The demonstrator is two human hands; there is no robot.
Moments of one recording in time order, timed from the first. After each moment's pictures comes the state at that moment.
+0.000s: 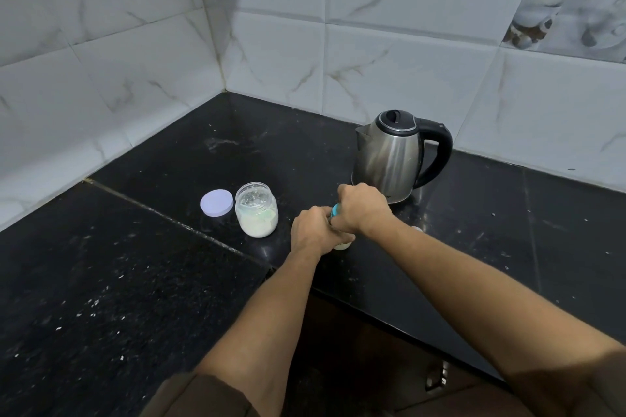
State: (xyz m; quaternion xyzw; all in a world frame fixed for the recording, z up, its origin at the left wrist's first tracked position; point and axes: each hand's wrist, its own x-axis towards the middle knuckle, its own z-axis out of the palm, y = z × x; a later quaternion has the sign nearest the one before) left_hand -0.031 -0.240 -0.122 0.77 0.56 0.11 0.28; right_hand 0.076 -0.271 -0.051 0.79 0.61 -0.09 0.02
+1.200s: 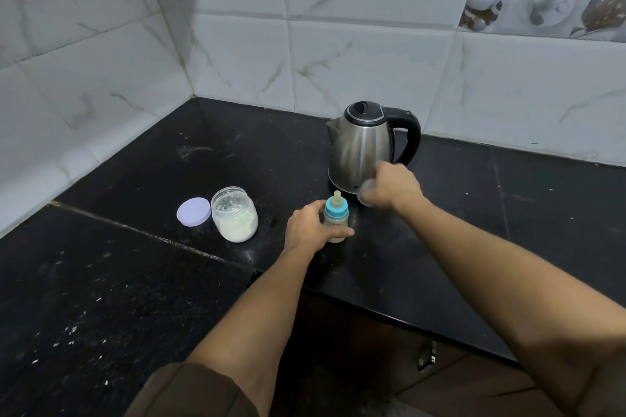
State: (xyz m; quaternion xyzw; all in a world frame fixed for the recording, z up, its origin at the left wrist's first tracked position) left_hand -0.012 -0.249 -0.130 0.77 0.50 0.16 0.36; right_hand 0.161 -0.302 -0.042 0.86 0.48 -0.12 -0.13
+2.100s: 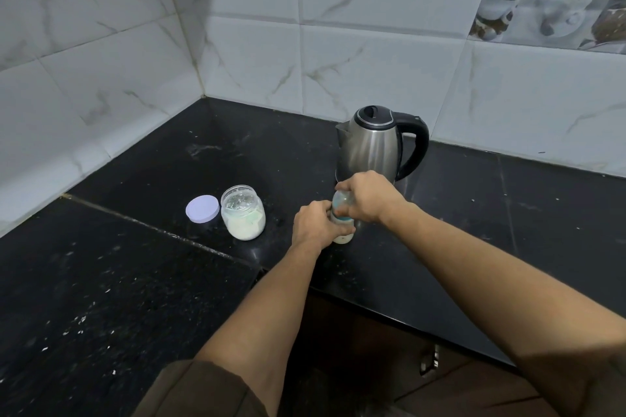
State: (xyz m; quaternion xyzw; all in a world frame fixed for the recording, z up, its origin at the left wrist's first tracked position) left_hand -0.011 -0.244 -0.121 0.77 0.52 0.14 0.34; right_hand 0.122 -0.293 -0.035 0.75 0.65 -0.09 -0.03
